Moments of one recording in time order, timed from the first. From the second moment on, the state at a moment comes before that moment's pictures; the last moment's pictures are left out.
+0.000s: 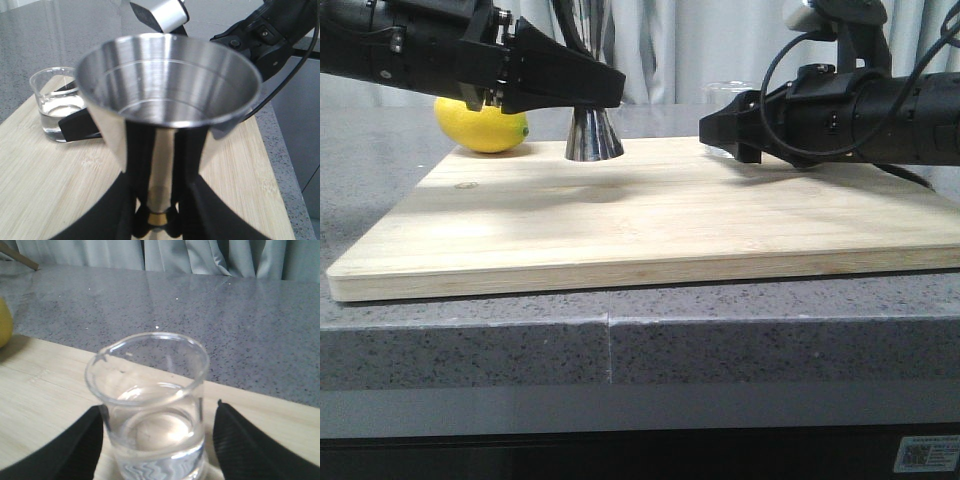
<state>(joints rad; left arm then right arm) -0.28 1.80 -1.10 -1.63 1.13 2.10 0.19 1.88 -0.87 -0.50 -0.88 0.34</state>
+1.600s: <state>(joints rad) -0.28 1.80 -1.10 -1.63 1.13 2.10 0.19 1.72 -0.87 -0.63 -0.75 0.34</state>
